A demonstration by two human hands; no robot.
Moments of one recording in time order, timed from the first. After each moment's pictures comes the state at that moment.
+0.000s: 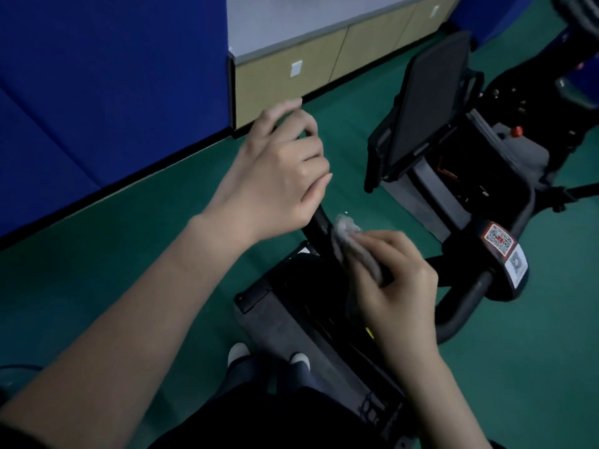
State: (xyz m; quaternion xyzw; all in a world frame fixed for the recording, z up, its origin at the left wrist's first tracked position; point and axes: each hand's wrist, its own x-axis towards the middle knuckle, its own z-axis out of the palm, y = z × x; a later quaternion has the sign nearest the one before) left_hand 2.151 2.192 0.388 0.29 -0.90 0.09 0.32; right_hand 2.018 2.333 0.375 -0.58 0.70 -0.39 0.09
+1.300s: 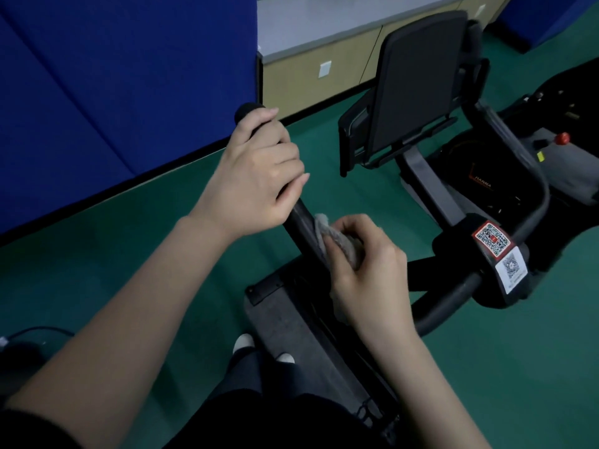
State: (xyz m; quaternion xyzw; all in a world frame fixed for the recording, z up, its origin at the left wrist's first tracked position) left_hand 2.136 2.214 0.367 0.35 -0.88 0.13 0.30; right_hand 1.989 2.335 0.370 -0.60 0.69 -0.37 0.18
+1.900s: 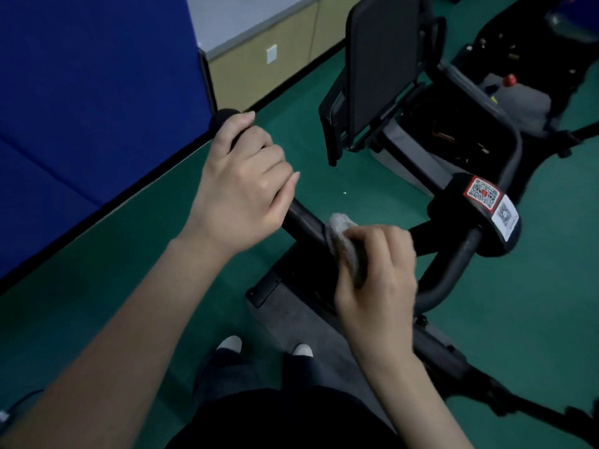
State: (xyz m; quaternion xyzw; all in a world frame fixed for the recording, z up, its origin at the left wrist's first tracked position) left_hand 2.141 2.207 0.363 0.31 -0.89 0.16 0.30; right_hand 2.023 2.358 0.350 -0.55 0.74 -0.39 -0.04
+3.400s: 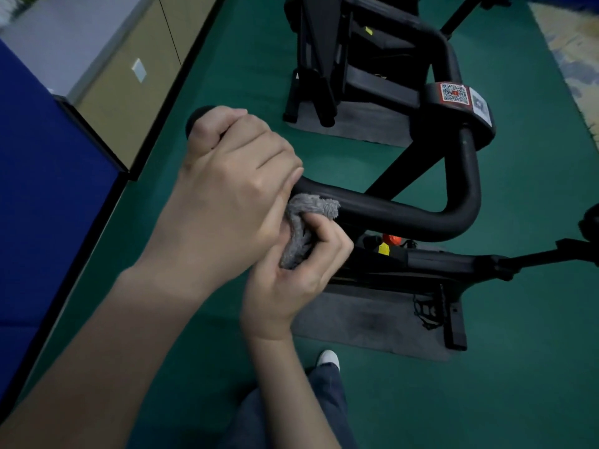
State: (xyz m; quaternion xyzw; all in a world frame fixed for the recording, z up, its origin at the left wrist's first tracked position) left_hand 2.175 2.169 0.380 0.06 -0.96 0.00 0.26; right_hand 2.172 2.233 0.289 -0.07 0.70 -0.66 -0.25
